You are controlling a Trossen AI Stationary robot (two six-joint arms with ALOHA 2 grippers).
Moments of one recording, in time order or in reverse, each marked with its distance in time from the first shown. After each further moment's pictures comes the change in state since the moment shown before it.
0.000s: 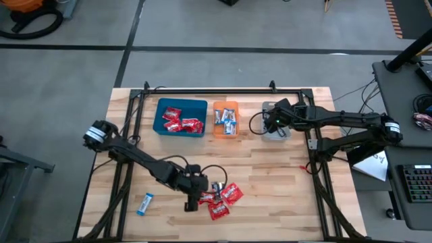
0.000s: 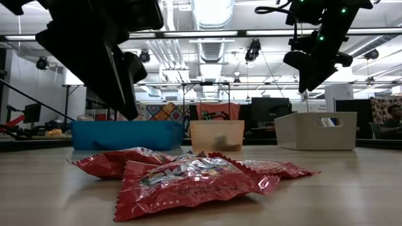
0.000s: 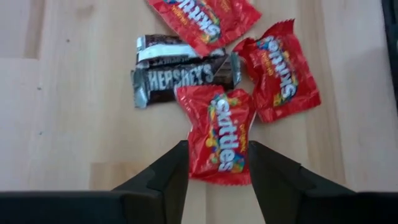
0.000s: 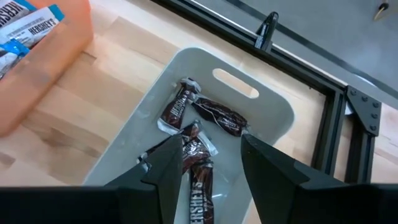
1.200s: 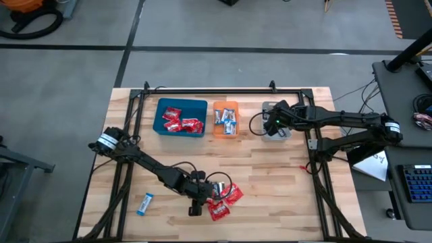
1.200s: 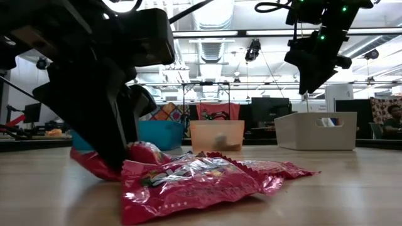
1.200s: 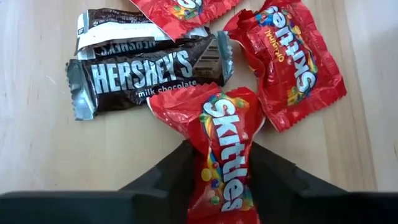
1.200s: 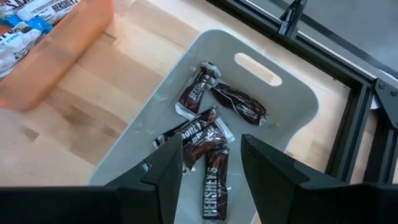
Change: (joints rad) left arm -0.006 0.160 0.000 0.153 0.054 0.024; right arm 0.002 0.000 0.000 -0.001 -0.089 -0.026
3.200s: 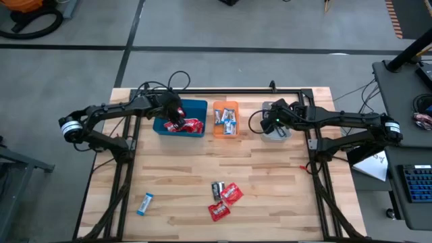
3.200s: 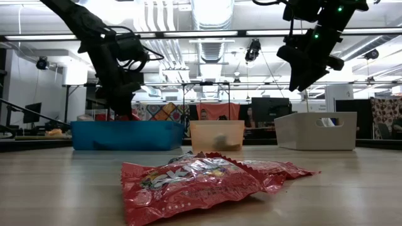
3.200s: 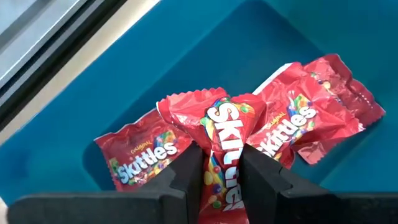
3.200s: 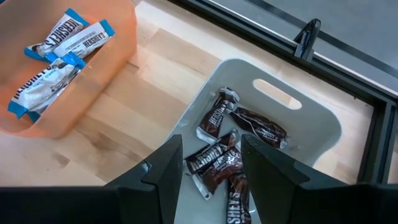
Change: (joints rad) left arm 1.065 -0.539 -0.284 -0.288 -0.097 0.361; right arm 0.000 0.000 -0.009 0.124 0.003 -0.011
